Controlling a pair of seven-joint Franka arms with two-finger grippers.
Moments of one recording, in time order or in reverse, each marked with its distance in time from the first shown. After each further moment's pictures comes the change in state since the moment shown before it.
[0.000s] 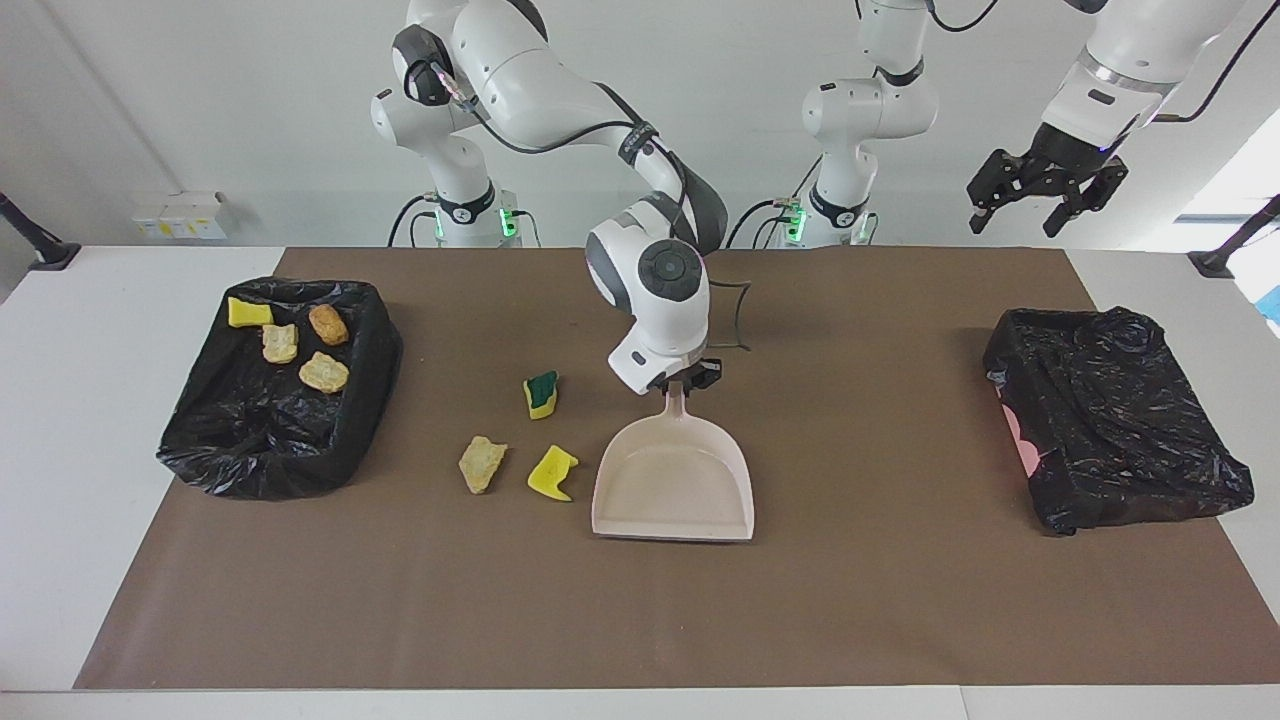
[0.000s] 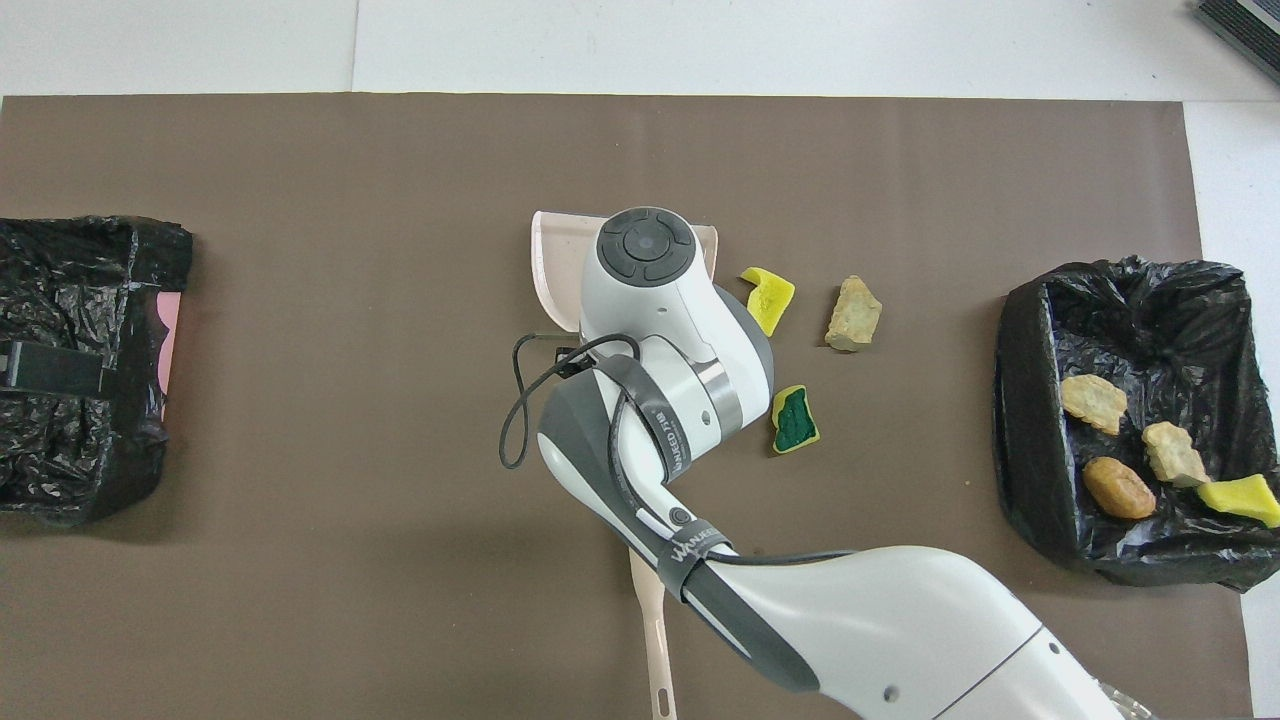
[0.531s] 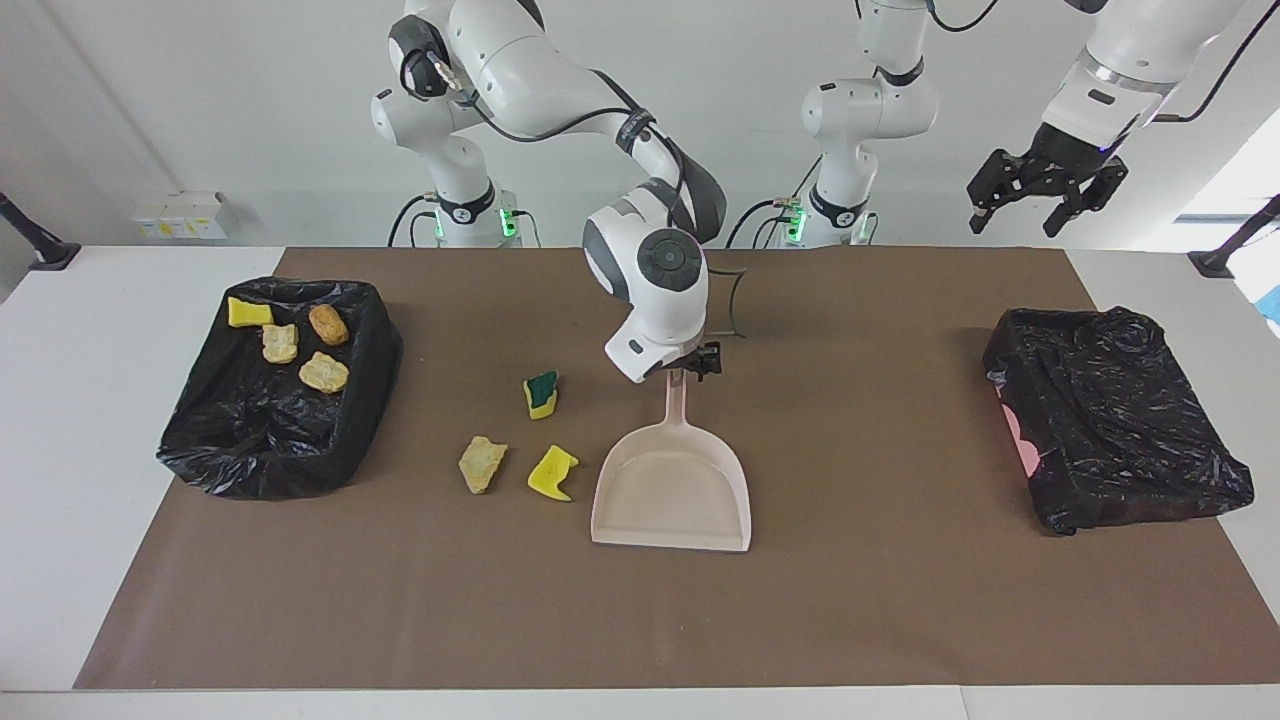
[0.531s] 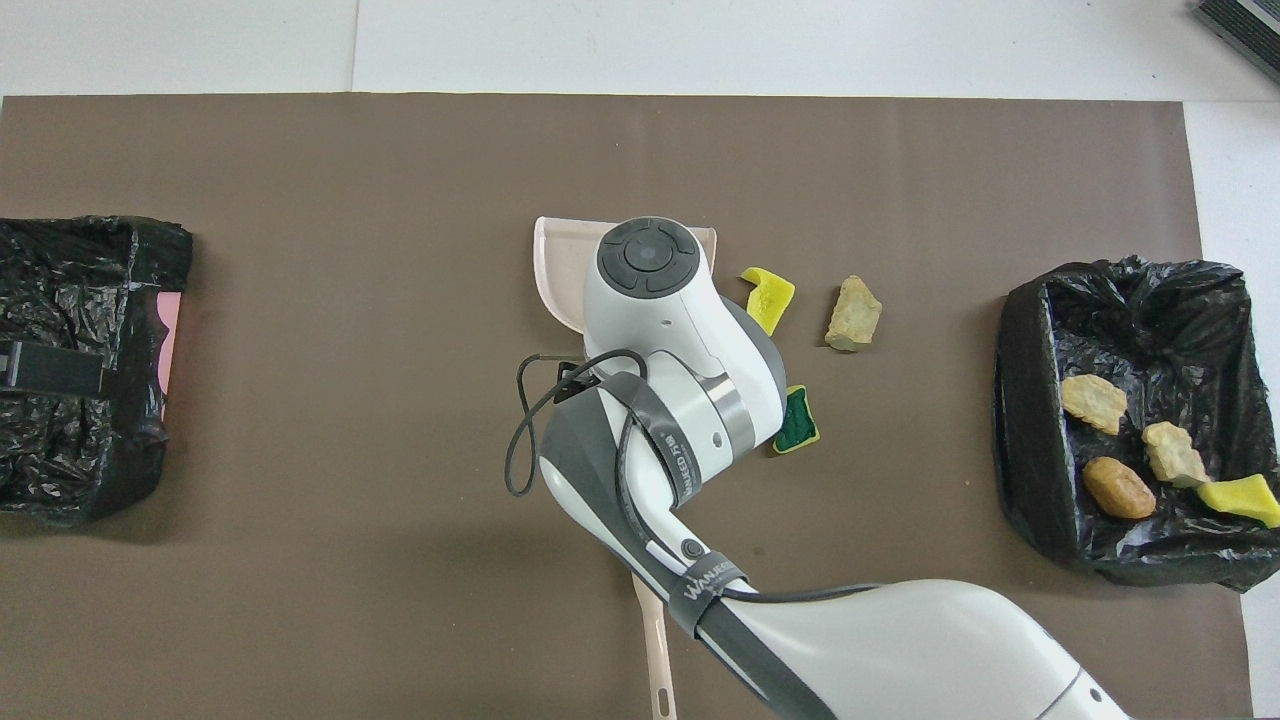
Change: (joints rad) left arm 0.000 0.000 0.000 0.000 0.000 0.000 0.000; right arm 0.011 -0.101 0.003 -0.092 0.001 -0.067 0.000
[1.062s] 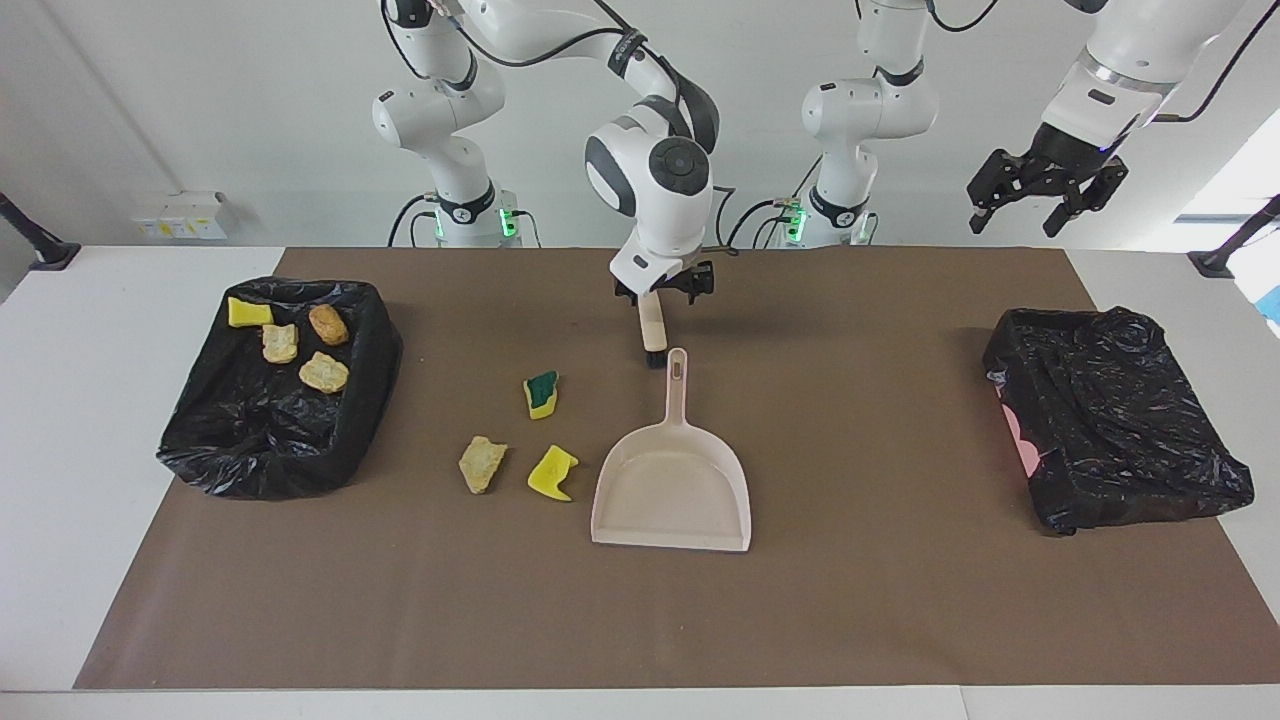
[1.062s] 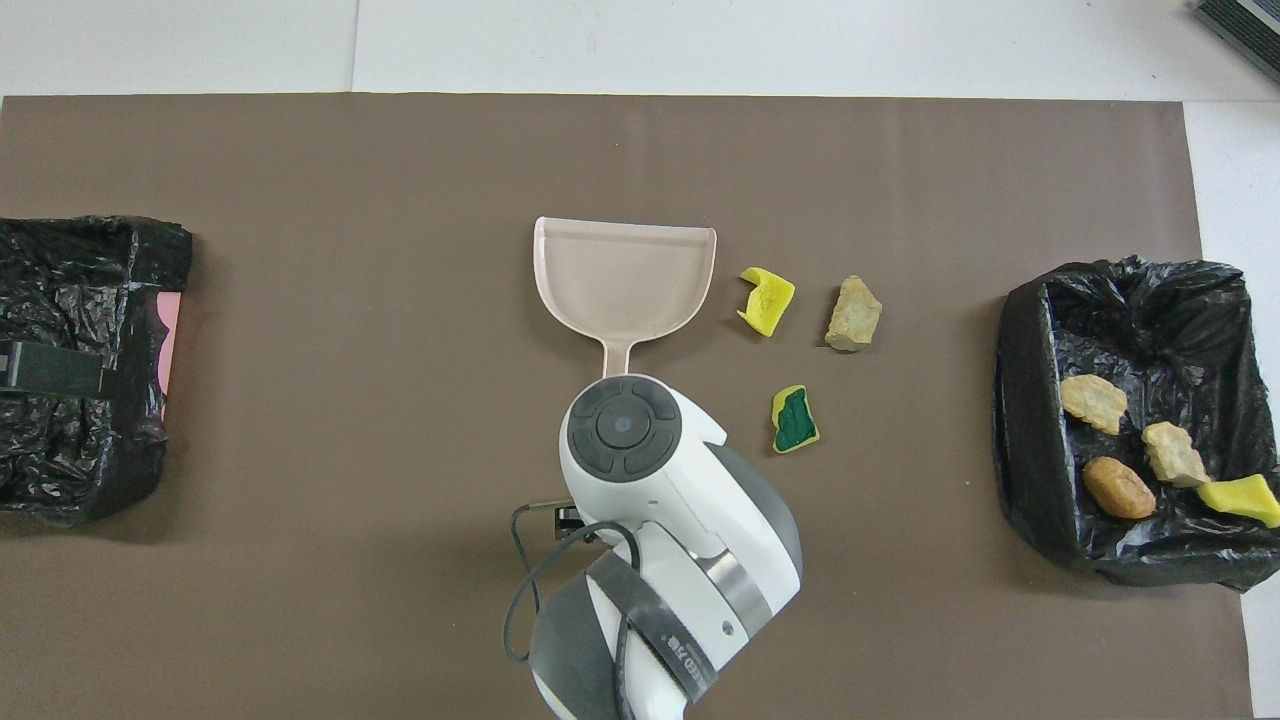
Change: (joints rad) left arm 0.000 0.000 0.000 0.000 0.000 0.000 0.000; right arm 0.118 -0.309 0.006 -0.372 0.002 0.008 -0.003
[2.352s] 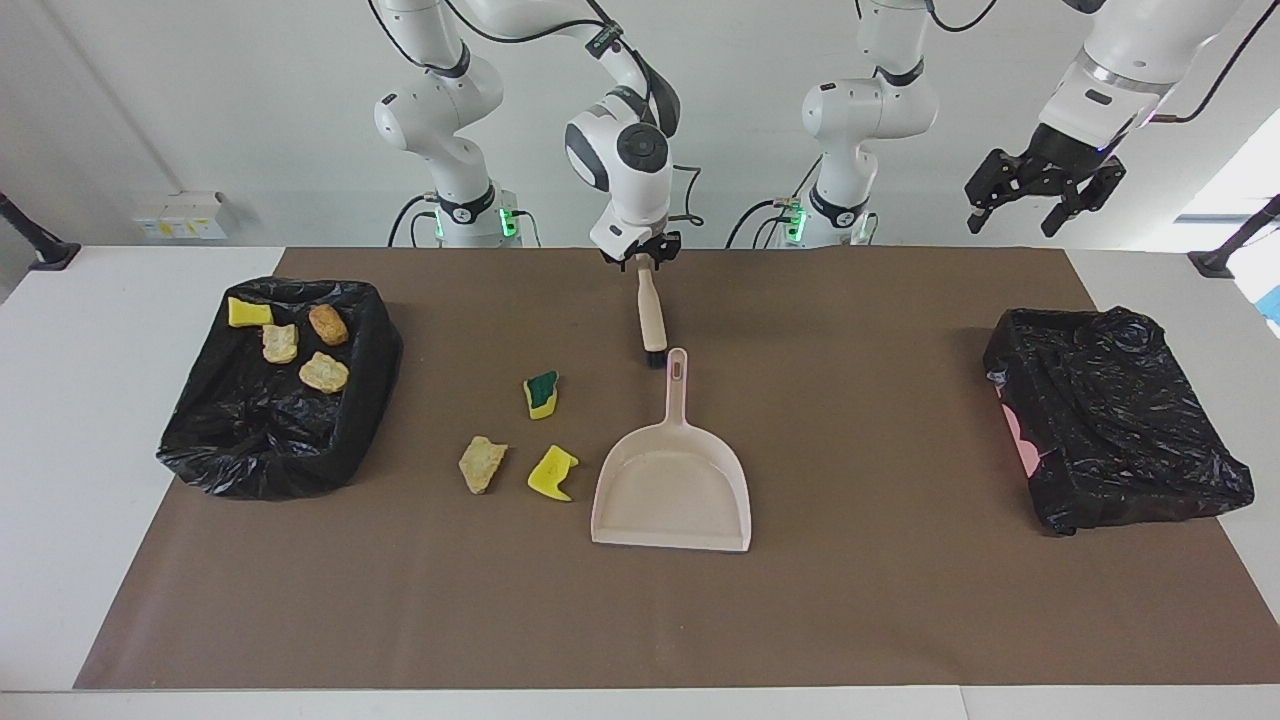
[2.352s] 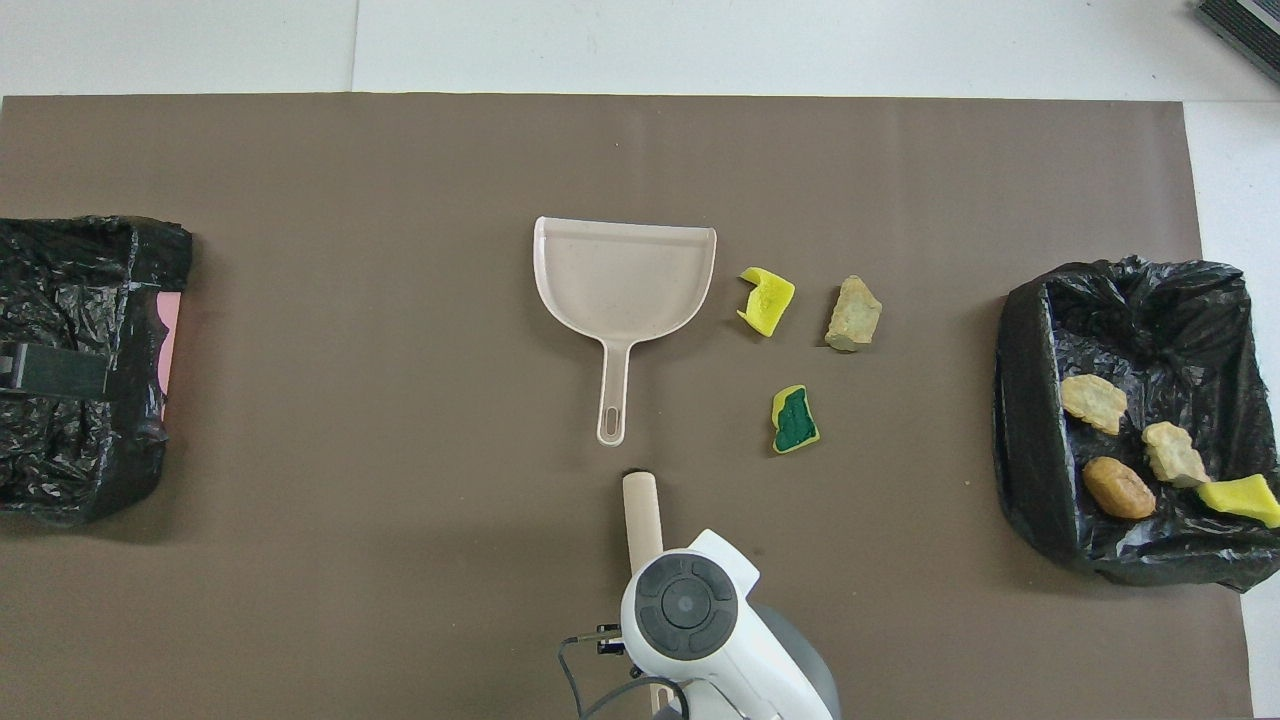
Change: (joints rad) left arm -0.001 0.000 -0.007 0.000 0.000 -0.003 0.001; right arm 0.094 -0.204 0.000 -0.451 0.113 0.246 -0.001
